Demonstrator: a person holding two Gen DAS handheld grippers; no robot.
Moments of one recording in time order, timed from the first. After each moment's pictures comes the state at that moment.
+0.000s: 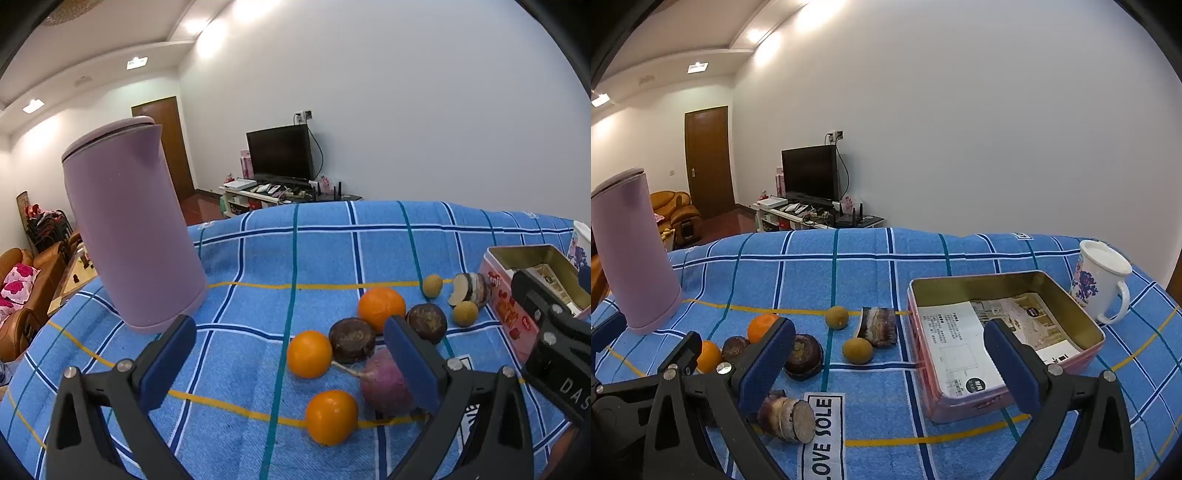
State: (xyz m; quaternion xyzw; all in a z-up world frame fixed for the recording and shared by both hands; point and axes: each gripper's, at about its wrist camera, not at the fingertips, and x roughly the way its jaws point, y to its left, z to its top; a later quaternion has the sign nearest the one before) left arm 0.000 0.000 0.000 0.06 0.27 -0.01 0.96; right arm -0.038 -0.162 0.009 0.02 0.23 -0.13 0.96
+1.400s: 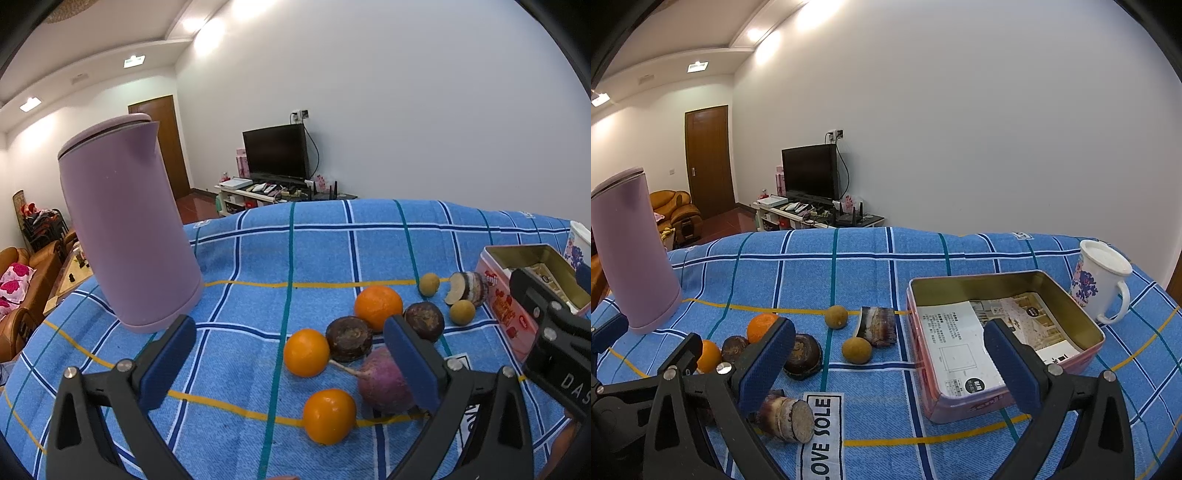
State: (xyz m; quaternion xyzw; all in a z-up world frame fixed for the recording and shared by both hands) left arm 0.003 -0.003 -0.003 0.05 0.27 -0.02 0.96; right arm -0.036 -0.162 0.007 0.02 0.23 -0.14 0.96
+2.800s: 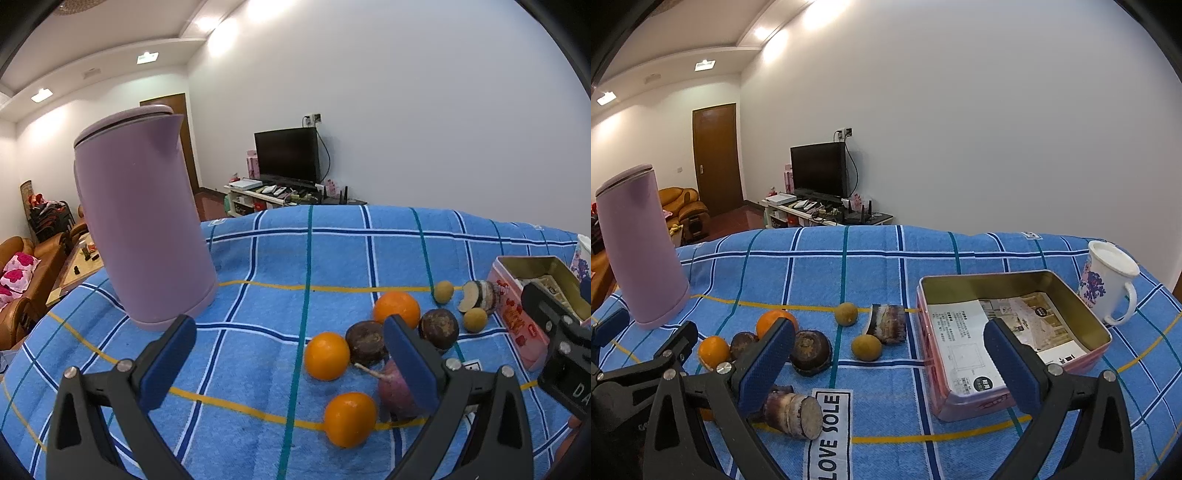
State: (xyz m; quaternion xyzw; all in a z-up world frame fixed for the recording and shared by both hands) left arm 0.004 0.014 -0.004 0.04 0.26 0.00 0.96; right arm -0.035 -0.159 0.007 0.02 0.24 -0.11 0.96
